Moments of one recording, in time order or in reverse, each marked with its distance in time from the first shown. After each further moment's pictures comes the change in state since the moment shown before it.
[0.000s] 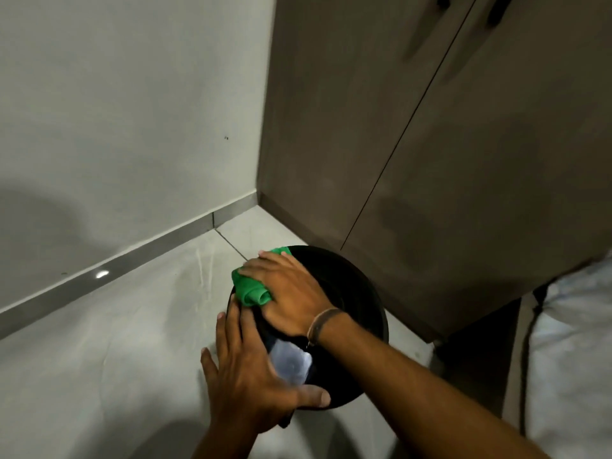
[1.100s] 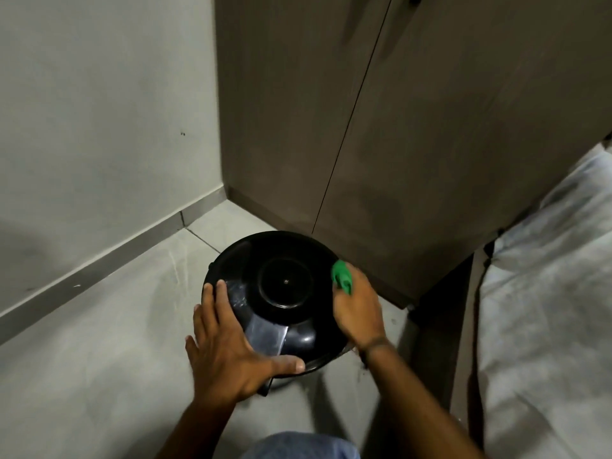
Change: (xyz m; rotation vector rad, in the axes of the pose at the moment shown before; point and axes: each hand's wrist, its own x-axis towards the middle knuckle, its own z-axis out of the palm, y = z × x) left_hand -0.010 0.005 -0.006 -0.035 0.053 0.139; right_hand -0.126 0.049 -0.013 0.479 0.507 0.890
